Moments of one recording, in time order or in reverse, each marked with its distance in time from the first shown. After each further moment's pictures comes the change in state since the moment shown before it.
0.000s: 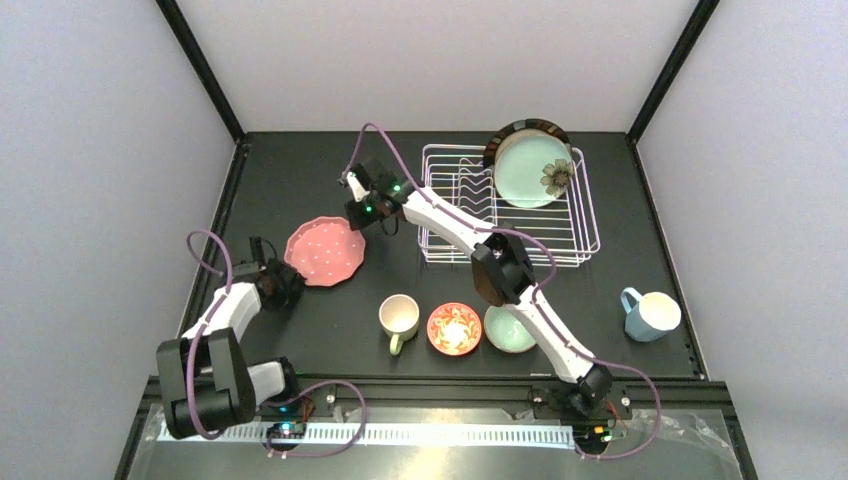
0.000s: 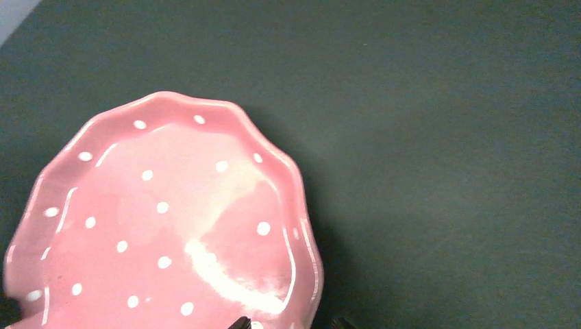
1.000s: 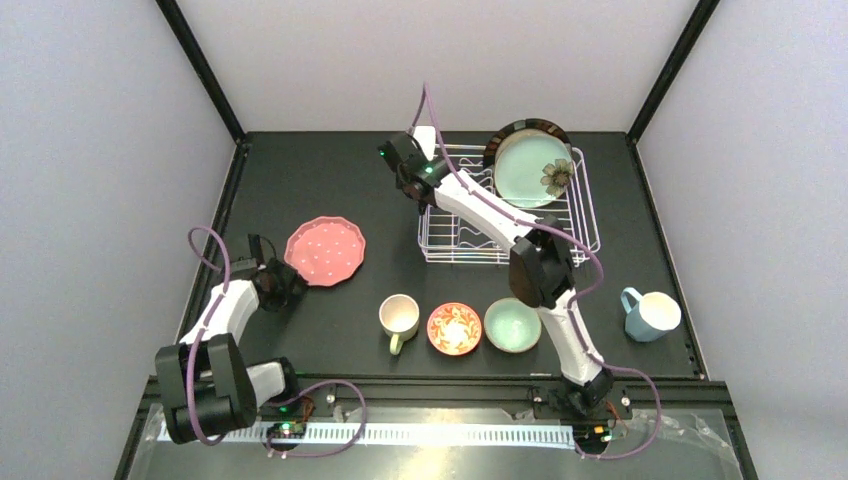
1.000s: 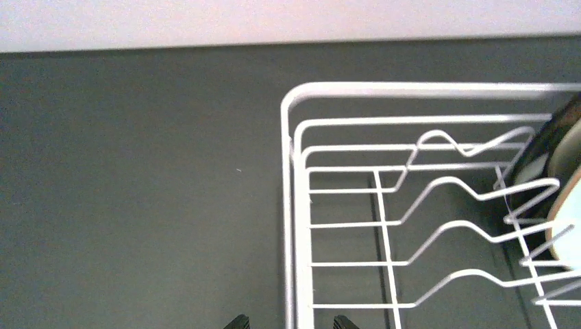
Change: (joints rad) left arm 0.000 -0.018 0.046 -0.117 0.023 0.060; right arm -0.071 -0.312 -0.301 -0.028 0.763 0.423
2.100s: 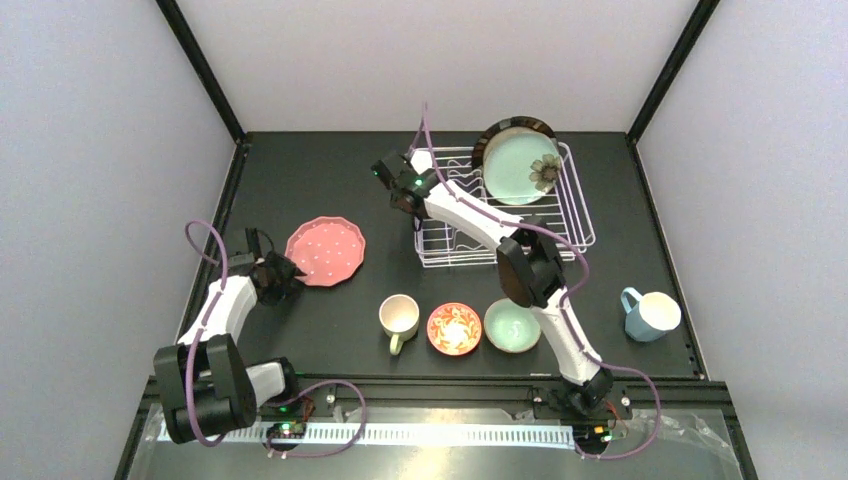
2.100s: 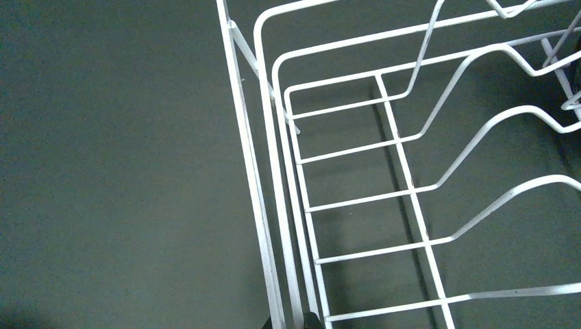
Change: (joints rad) left arm -0.001 0.000 0.047 -0.015 0.008 0.009; right arm 0.035 0.047 -0.039 -0.030 -0.101 0.153
